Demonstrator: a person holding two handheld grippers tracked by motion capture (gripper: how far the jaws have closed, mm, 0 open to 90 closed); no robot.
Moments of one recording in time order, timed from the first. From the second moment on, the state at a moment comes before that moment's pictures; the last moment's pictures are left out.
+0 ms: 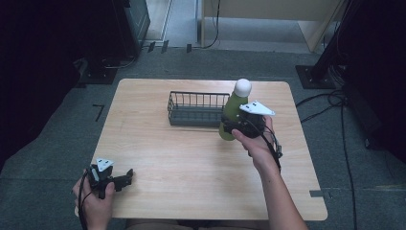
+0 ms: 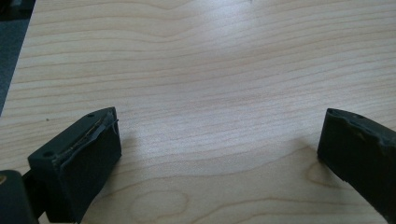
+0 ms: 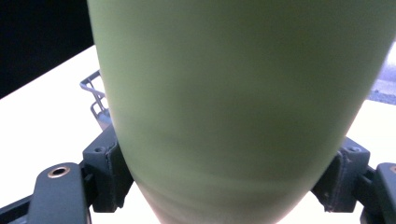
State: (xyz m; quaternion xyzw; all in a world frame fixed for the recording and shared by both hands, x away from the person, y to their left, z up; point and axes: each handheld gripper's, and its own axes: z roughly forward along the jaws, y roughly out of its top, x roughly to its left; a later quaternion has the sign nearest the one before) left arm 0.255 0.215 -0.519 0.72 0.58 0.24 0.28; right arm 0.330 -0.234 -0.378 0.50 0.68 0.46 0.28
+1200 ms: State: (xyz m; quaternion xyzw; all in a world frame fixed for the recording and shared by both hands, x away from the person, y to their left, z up) left arm 0.255 0.215 -0.519 0.72 0.58 0.24 0.28; right arm 0.405 -0.185 -0.337 0.50 0.65 0.48 0.31
